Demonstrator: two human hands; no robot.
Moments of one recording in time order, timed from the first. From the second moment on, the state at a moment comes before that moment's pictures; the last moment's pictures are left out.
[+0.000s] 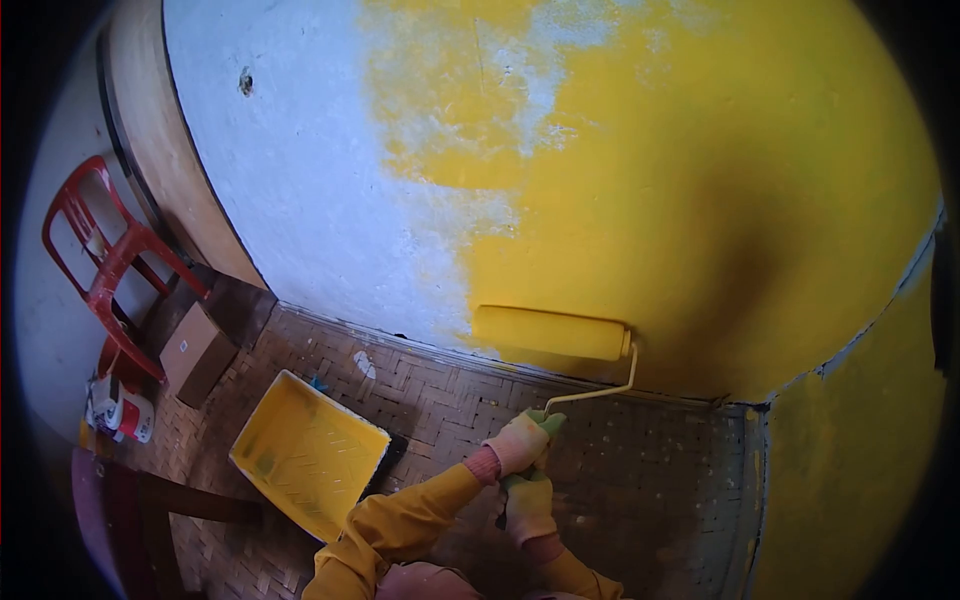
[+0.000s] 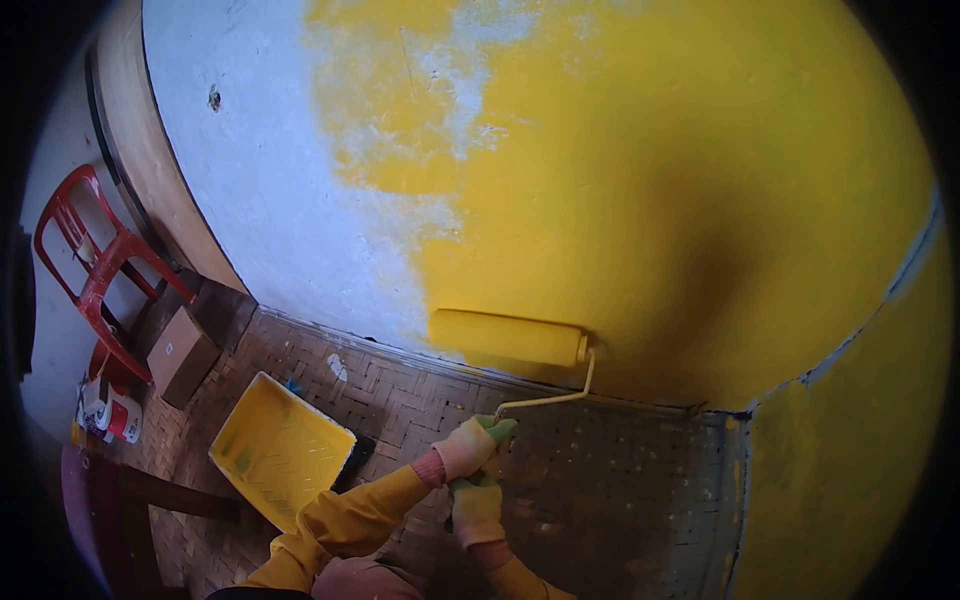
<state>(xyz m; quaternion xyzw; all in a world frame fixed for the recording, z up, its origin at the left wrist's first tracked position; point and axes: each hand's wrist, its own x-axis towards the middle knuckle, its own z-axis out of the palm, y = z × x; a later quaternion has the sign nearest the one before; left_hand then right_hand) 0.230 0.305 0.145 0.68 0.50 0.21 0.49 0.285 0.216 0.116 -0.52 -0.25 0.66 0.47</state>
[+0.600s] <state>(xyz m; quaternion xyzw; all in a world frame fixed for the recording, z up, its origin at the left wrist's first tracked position) 0.214 0.316 0.138 0.64 0.47 0.30 0.53 0.275 0.228 0.086 -0.51 -0.49 0.49 0.51</state>
